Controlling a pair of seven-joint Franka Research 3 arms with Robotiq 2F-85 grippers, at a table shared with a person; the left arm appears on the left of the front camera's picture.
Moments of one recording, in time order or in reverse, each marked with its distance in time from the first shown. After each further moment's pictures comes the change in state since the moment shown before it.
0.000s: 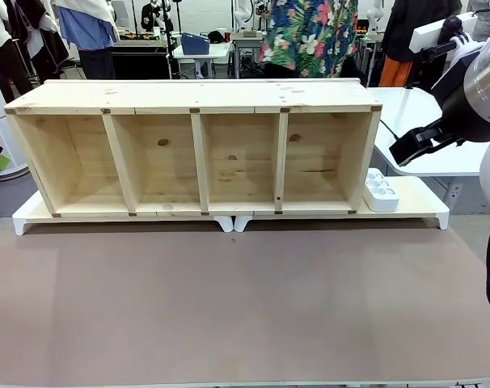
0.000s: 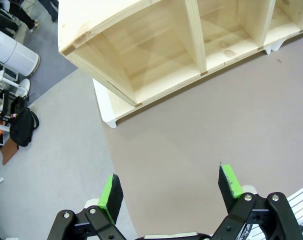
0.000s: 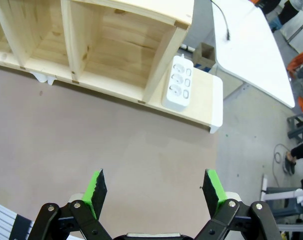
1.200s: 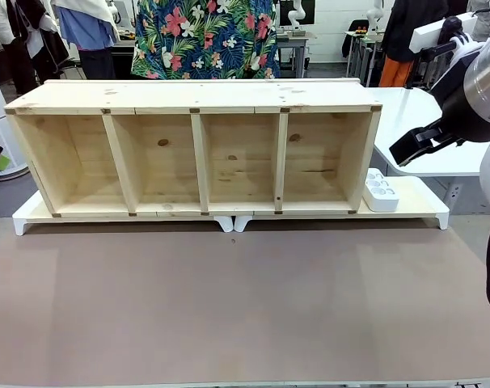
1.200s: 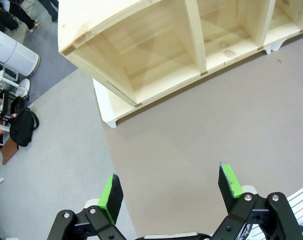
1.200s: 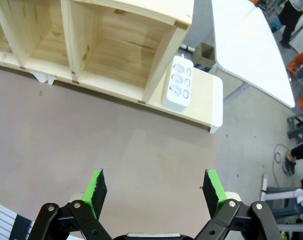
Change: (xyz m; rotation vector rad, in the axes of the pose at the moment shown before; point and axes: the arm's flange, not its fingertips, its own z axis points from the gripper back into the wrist) left arm 0.000 0.000 0.000 0.000 0.000 0.000; right arm 0.000 0.000 0.000 0.000 0.000 0.000
